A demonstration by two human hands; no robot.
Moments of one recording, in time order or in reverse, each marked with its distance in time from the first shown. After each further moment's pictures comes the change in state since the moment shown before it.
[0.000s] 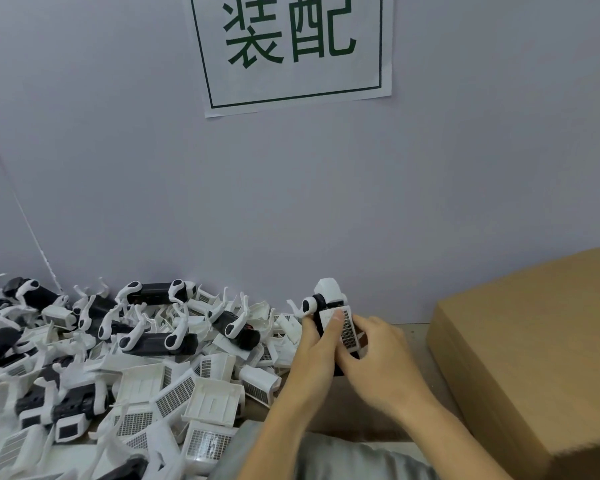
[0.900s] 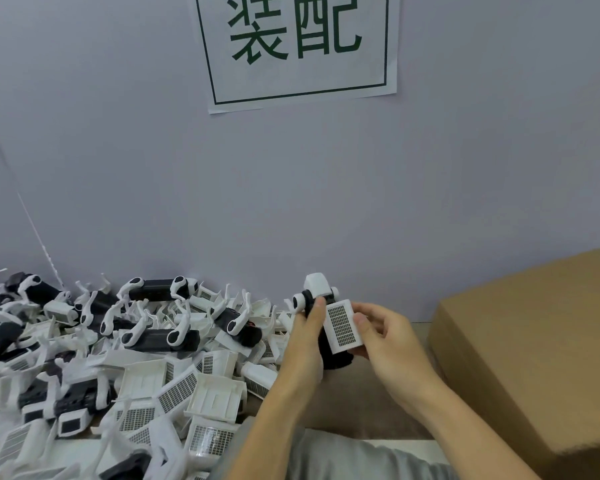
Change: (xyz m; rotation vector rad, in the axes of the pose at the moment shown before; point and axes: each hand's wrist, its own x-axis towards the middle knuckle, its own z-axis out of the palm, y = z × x) left_hand -0.002 0.018 -0.006 -0.149 0.085 -0.085; right_hand 0.009 -0.001 -0.002 0.616 -0.011 0.293
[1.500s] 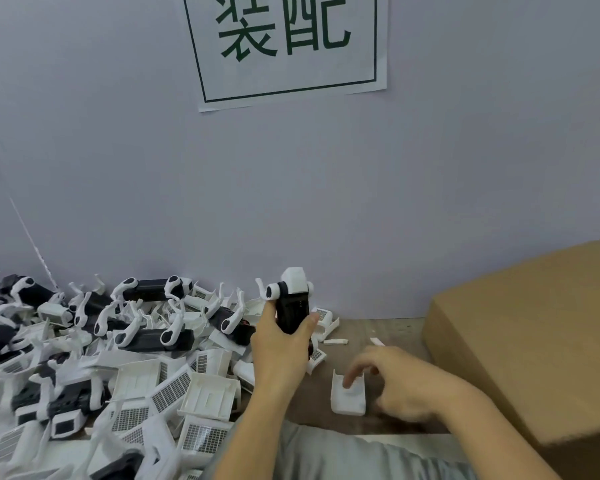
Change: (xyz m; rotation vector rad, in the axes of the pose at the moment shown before) left_hand 0.005 -0.004 -0.019 0.505 0.306 0.261; right_hand -0.005 0.002 -0.040 -0.994 -0.578 0.124
